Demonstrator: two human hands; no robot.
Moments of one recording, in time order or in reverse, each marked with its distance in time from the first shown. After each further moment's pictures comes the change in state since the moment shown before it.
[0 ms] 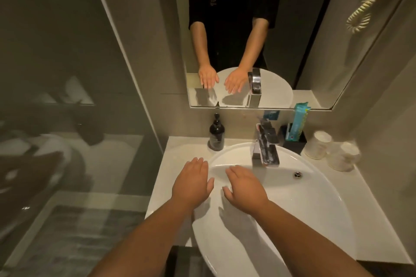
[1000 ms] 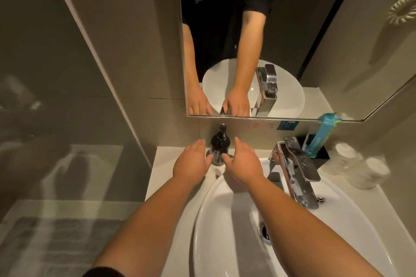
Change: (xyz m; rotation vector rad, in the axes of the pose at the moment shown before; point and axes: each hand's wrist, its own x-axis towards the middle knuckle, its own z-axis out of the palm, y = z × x) left_hand 0.161 -0.056 0.029 -0.325 -0.015 -0.084; right_hand 0.168 0.029 0.006 0.273 0.086 0.395
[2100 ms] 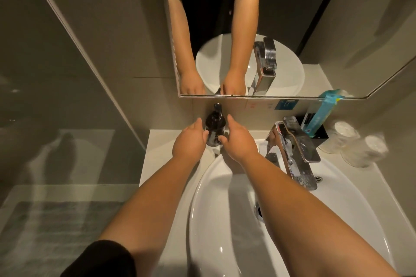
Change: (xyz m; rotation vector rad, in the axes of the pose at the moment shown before) left_hand 0.015 0.007 0.014 -0.053 0.080 -0.020; right_hand 0.013 0.004 0.004 0.100 -0.057 -0.022
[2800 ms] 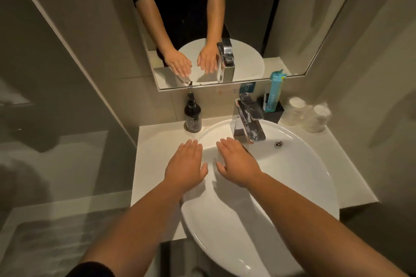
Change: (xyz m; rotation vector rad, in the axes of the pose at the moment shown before) left_hand -0.141 0.030 -0.006 0.372 -0.173 0.355; right_hand -0.164 0.035 -0.020 -0.380 0.005 -0.249
